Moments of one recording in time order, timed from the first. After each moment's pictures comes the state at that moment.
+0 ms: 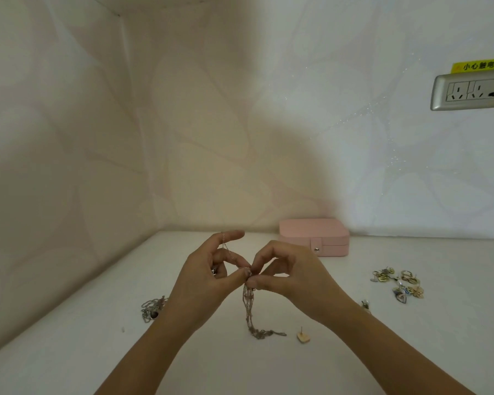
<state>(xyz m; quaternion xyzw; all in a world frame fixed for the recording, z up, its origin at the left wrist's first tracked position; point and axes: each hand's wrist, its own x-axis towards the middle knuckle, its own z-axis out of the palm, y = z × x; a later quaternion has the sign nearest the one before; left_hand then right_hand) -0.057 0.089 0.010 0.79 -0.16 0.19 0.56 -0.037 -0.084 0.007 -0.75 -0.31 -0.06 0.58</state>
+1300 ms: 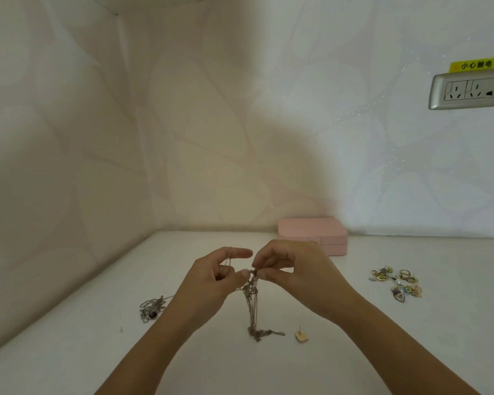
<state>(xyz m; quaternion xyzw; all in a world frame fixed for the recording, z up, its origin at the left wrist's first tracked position) -0.056 0.086 0.007 0.81 -0.13 0.11 0.56 -0.036 -0.092 0.012 -0.82 -0.32 -0.14 0.46</state>
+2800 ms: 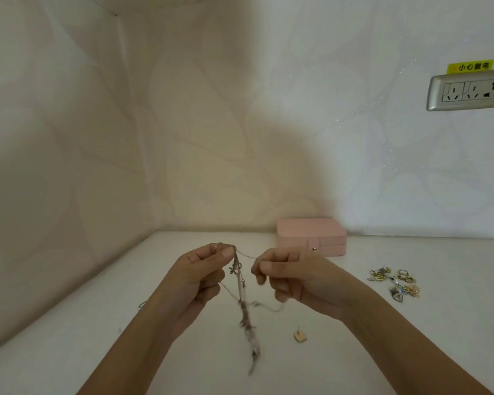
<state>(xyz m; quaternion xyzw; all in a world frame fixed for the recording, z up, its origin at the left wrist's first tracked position) -0.060 0.098 0.017 0.63 -0.12 0.01 0.76 -0.036 -0.101 0.020 -0.64 -0.28 0.20 0.69</state>
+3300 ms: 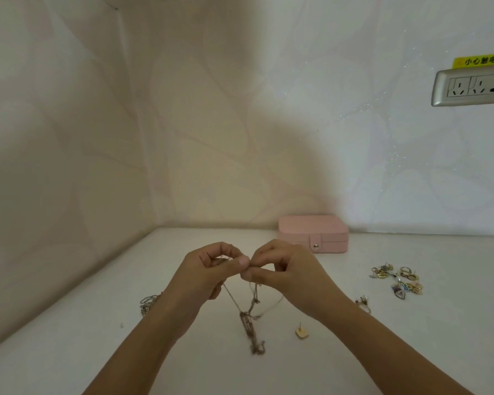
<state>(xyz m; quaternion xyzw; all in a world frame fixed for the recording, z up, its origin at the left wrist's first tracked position) -0.058 0.094 0.012 0.74 -0.13 0.06 0.66 -0.040 -0.078 0.008 -0.81 -0.27 -0.08 0.52</state>
